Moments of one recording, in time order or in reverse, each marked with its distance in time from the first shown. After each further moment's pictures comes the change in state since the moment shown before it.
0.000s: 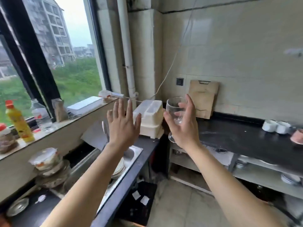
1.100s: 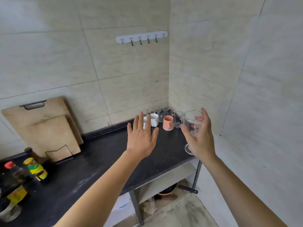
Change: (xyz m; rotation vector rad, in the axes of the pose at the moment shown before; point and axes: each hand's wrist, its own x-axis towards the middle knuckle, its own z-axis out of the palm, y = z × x) left_hand 0.175 0.682 0.442 -0.368 -0.416 0.899; right_hand 0.117 0.463 -0.513 -0.685 0.623 0.517
